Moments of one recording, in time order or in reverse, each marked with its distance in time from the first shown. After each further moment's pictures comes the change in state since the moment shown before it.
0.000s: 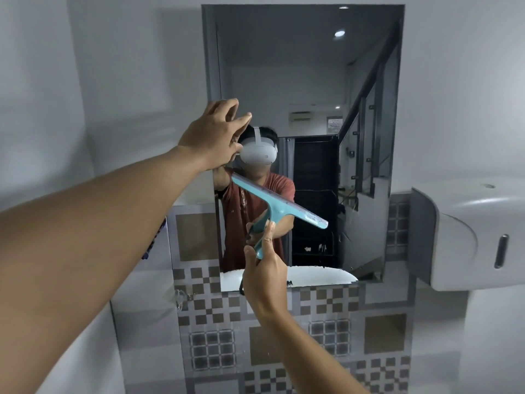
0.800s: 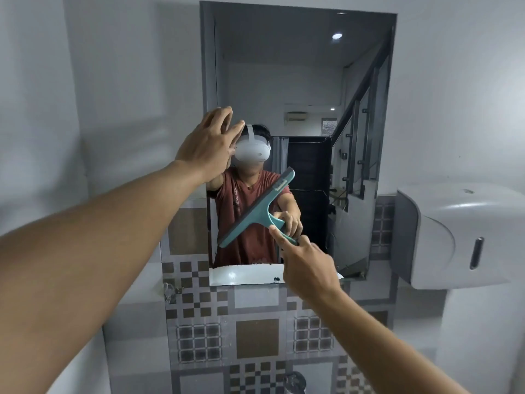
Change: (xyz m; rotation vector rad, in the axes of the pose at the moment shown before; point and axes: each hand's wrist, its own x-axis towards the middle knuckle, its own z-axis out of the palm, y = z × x) left_hand -0.021 0.019 0.016 -0.011 0.087 -0.027; right_hand 0.024 0.020 -0.106 -0.928 -0.093 -0.383
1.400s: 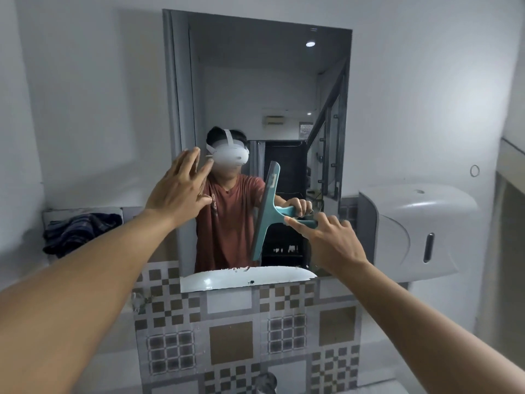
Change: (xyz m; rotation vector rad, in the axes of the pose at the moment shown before) left_hand -0.058 0.031 0.024 -0.063 -0.123 -0.065; right_hand 0.010 0.103 -0.056 -0.380 0.050 -0.129
